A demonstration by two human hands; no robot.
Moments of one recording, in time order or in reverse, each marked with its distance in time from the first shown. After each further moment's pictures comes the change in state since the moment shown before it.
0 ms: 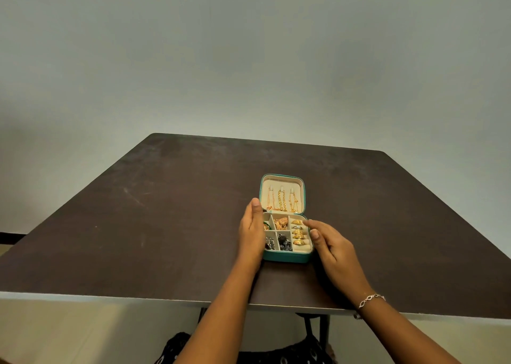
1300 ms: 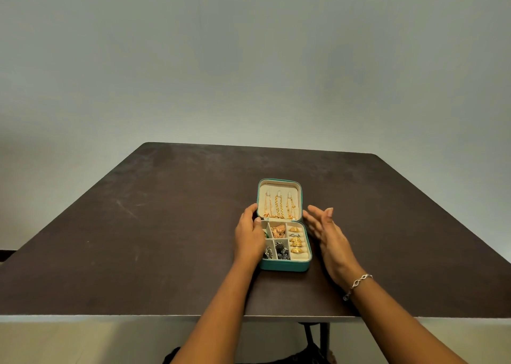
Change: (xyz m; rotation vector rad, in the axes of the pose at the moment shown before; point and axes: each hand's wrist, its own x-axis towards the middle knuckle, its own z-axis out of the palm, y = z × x) left_hand 0.023 -0.011 0.001 0.362 0.036 0.034; right_hand 0.030 -0.004 0.004 0.724 0.020 0.384
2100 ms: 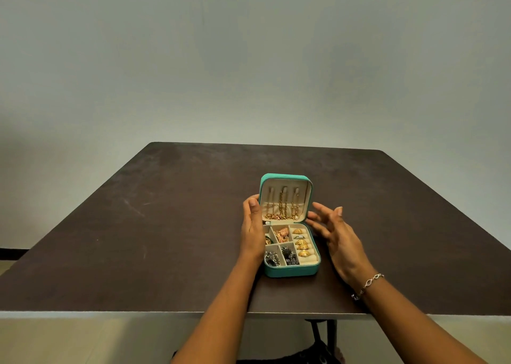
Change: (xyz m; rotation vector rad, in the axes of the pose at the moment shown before) left_hand -0.007 0.005 -0.003 -0.358 -0.030 0.078; right_hand -0.001 0.002 -0.008 0.064 -0.044 -0.011
